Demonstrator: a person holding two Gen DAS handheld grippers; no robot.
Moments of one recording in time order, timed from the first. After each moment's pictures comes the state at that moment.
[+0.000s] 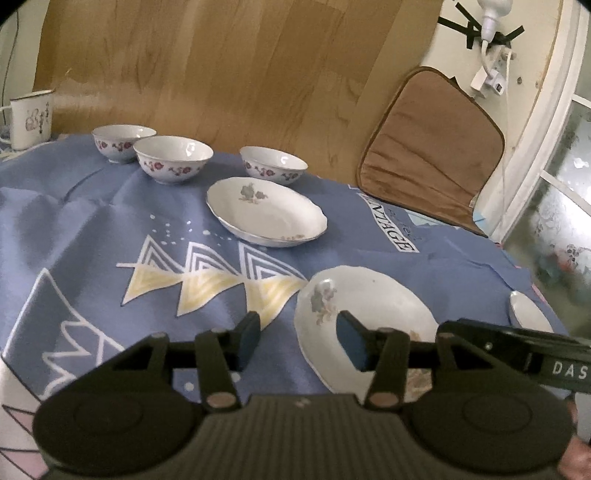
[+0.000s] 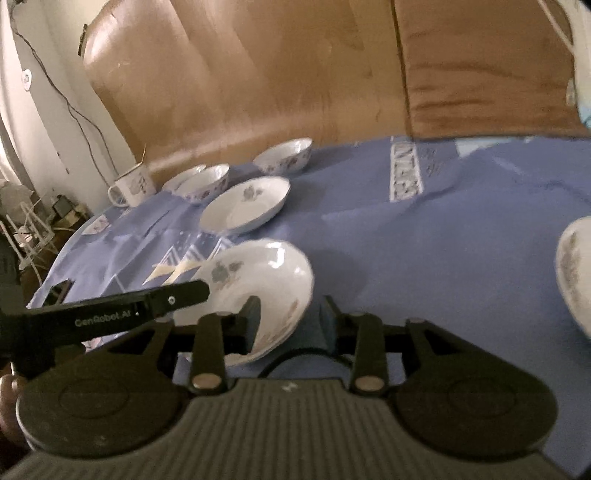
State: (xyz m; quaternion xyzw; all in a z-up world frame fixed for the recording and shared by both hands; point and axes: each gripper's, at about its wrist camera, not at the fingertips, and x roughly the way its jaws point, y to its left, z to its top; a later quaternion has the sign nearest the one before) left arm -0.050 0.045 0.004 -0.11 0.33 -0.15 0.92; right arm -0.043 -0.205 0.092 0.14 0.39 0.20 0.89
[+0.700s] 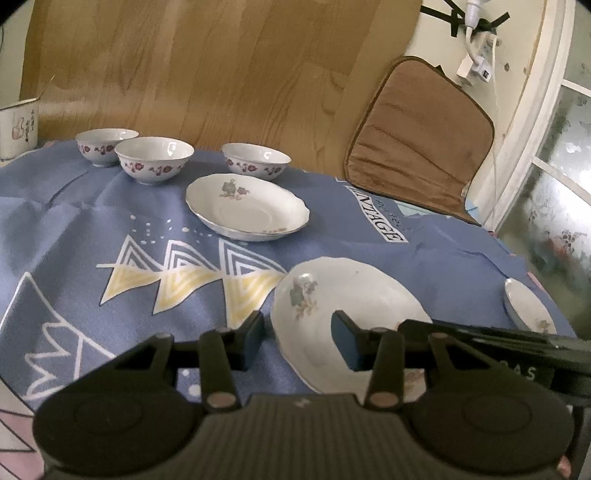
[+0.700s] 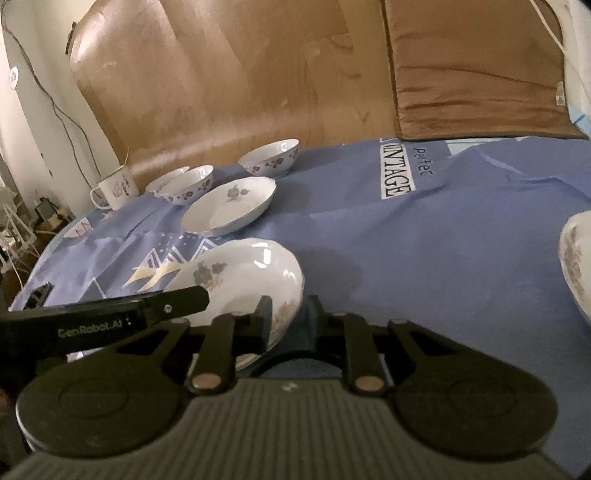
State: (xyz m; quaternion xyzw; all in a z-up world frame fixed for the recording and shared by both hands) left arm -0.053 0.033 0.001 -0.09 0.33 -0.17 0.93; right arm -0.038 -0.193 0.075 0.14 0.40 0.18 0.89
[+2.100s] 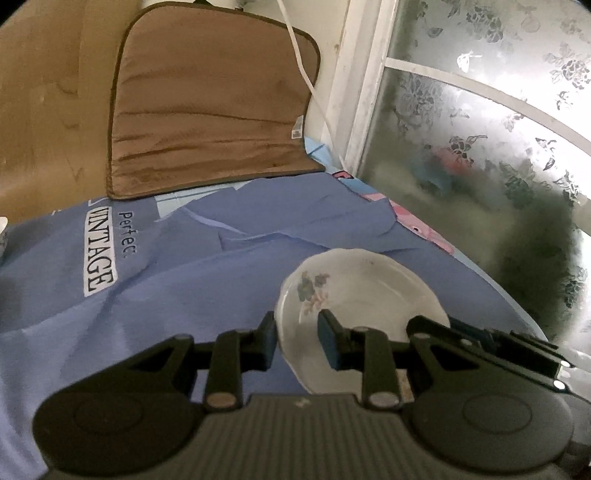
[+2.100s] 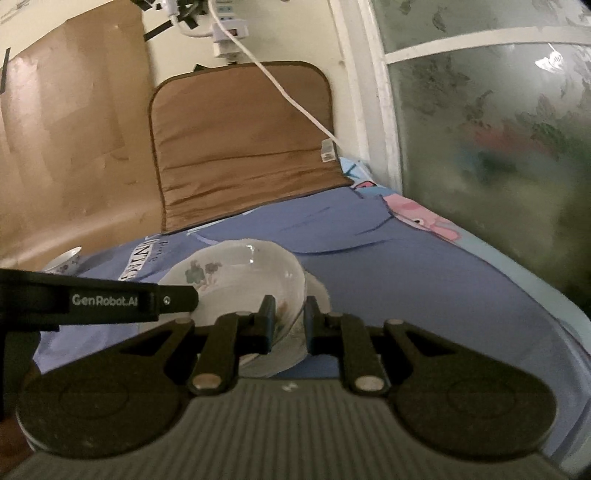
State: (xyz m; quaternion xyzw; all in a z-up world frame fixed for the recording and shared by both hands) left arm -0.025 -0.223 0.025 0.04 0.34 -0.34 0.88; right arm -0.090 -0.364 0.080 0.14 0.30 -0.09 0.94
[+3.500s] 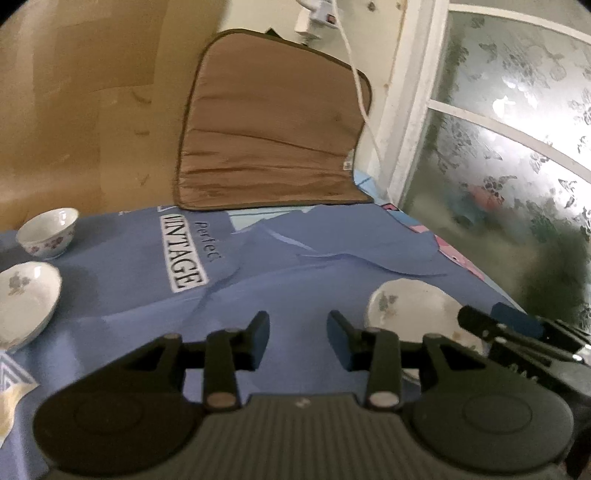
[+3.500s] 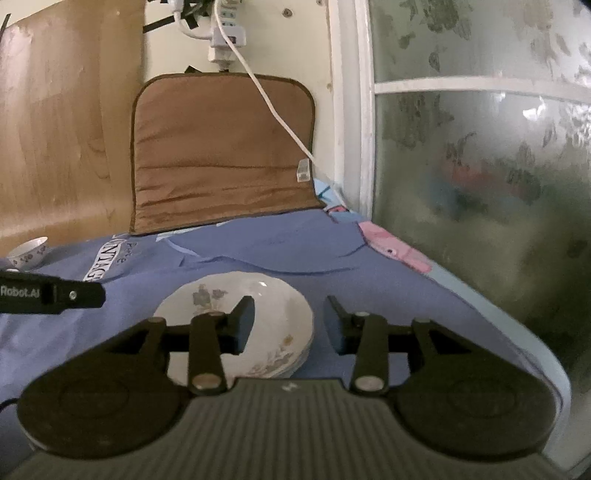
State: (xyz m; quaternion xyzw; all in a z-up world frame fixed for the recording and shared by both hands) left arm -0.027 -0.148 0.036 0.00 0.31 -0.29 0.91; right arm -0.086 -0.339 0.096 0.07 0.28 -0.15 0.95
